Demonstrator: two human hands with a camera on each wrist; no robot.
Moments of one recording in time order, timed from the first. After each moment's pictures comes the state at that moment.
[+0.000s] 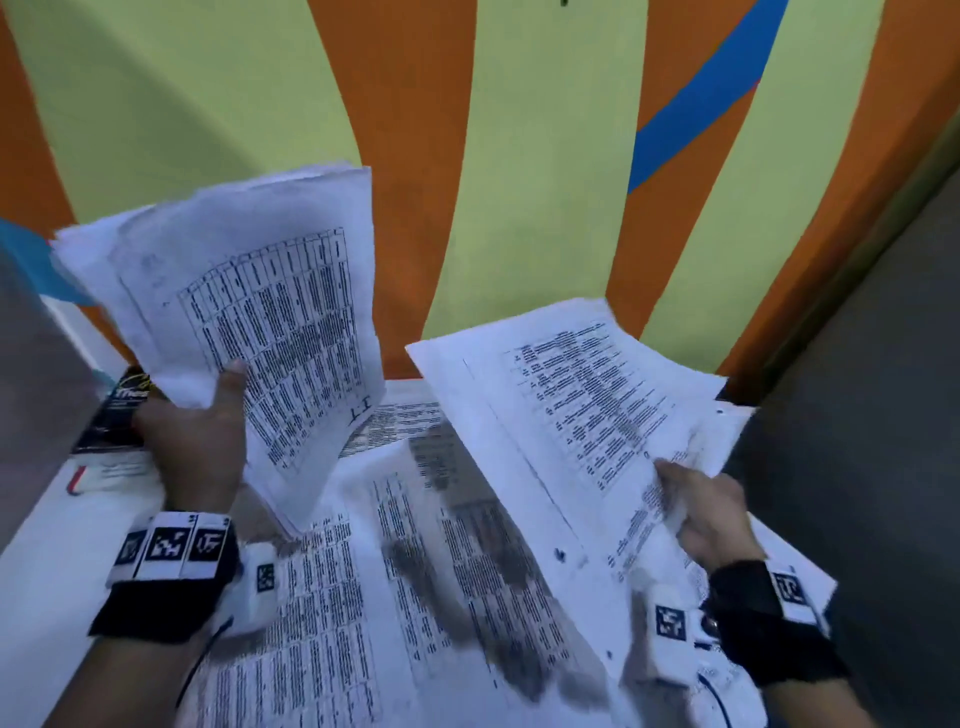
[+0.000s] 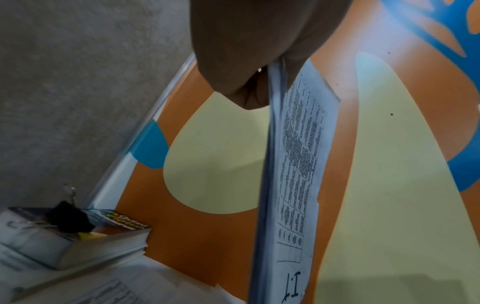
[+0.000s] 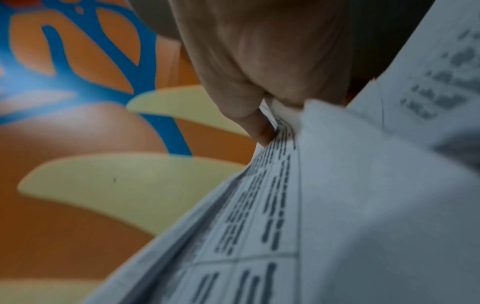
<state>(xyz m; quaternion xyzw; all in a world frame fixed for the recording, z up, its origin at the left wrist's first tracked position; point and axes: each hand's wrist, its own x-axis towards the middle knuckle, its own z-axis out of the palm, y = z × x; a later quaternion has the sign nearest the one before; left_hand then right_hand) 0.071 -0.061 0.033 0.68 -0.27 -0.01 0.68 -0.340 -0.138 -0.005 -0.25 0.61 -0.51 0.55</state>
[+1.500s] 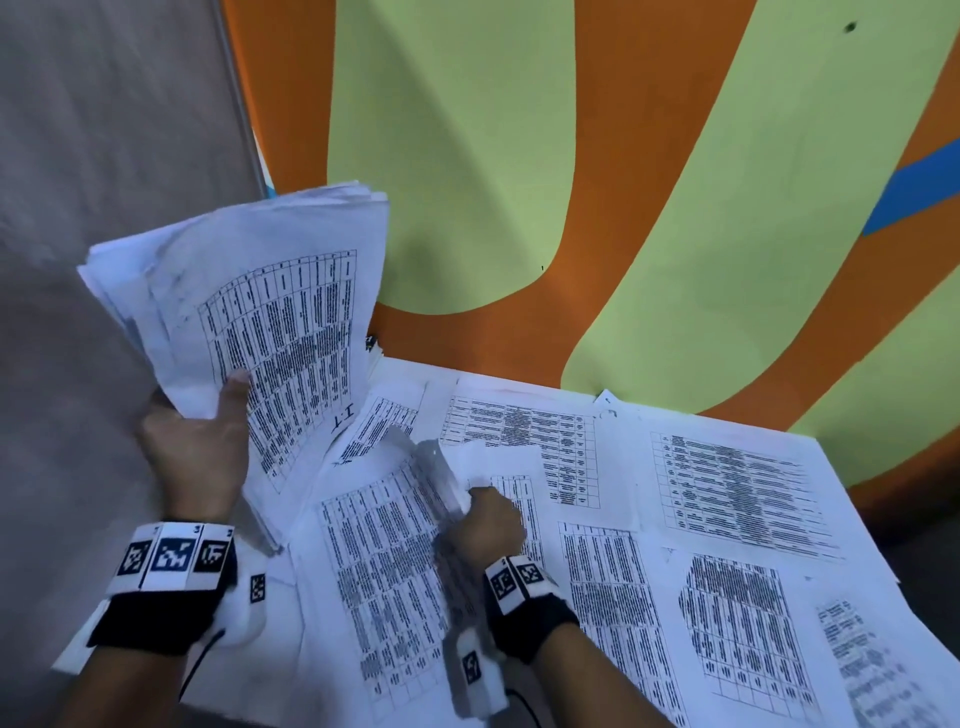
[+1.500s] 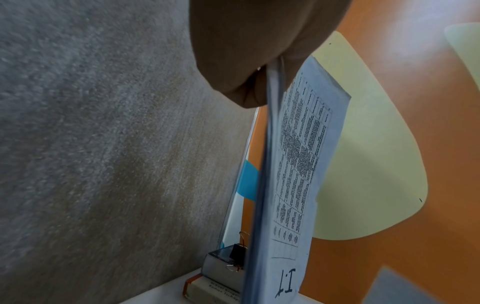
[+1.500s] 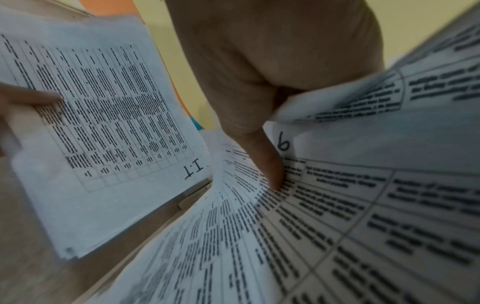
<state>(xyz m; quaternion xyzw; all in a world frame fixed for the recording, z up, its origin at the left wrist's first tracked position) 0.171 0.057 0.031 0.71 -0.17 0.06 0.68 -0.021 -0.069 -0.093 -0.76 0.58 -0.04 0.31</state>
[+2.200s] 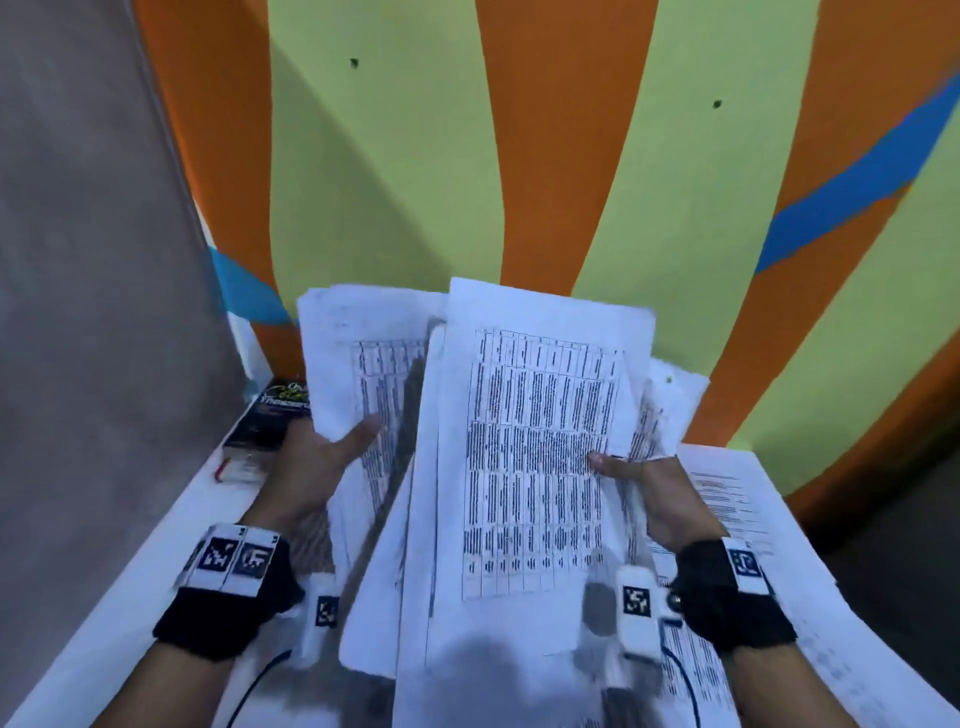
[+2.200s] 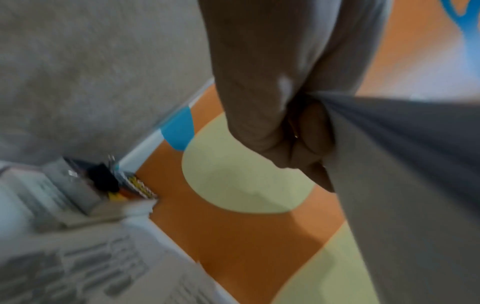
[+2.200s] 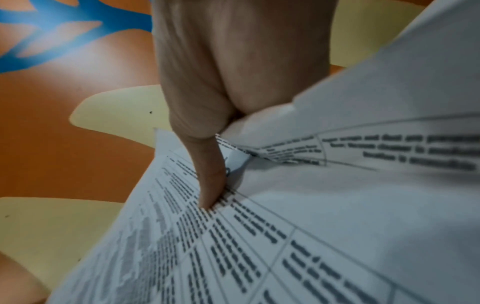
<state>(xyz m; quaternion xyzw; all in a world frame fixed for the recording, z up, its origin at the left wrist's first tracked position) 0.121 -0.025 0.030 0.65 -0.40 -0.26 0.60 -0.196 -0.173 0.029 -0.49 0.47 -0.35 0.65</state>
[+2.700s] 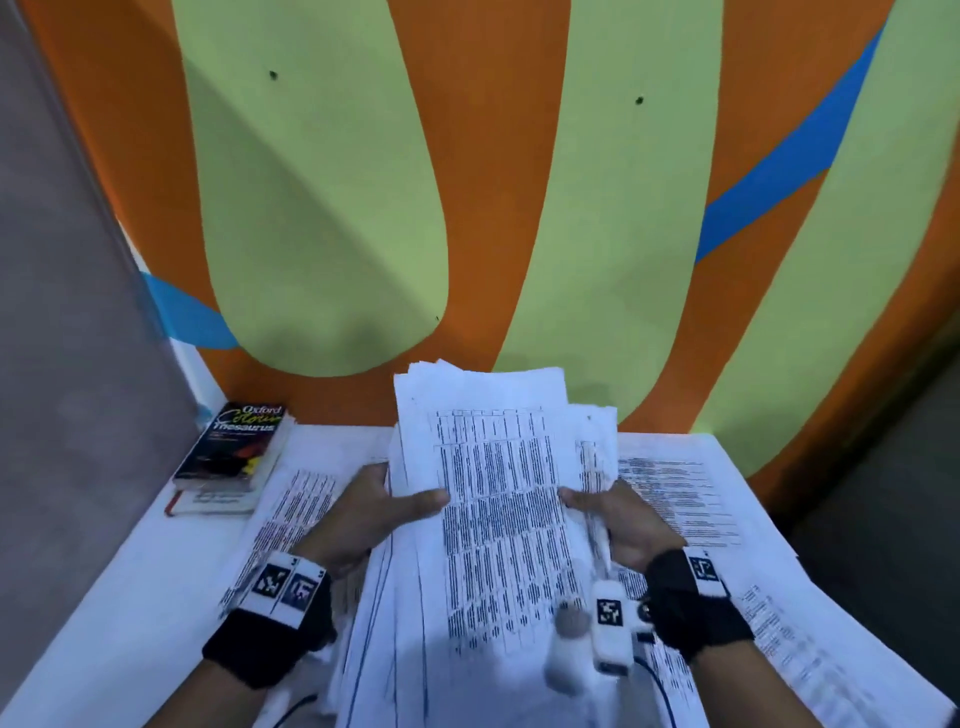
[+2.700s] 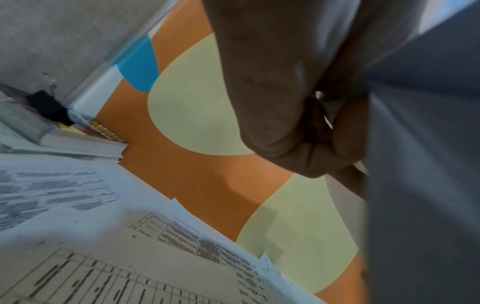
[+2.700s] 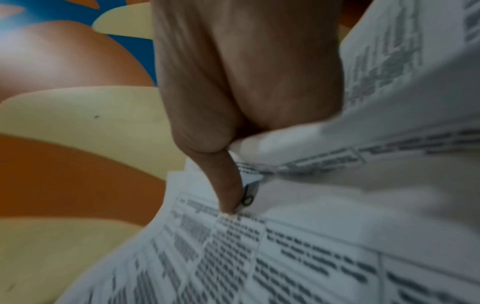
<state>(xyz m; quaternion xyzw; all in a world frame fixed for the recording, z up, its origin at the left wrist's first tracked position) 0.046 -0.054 0.013 0.58 -0.47 -0.46 0.49 -0.216 -0.176 -0.012 -0.42 0.43 -0.32 0.73</state>
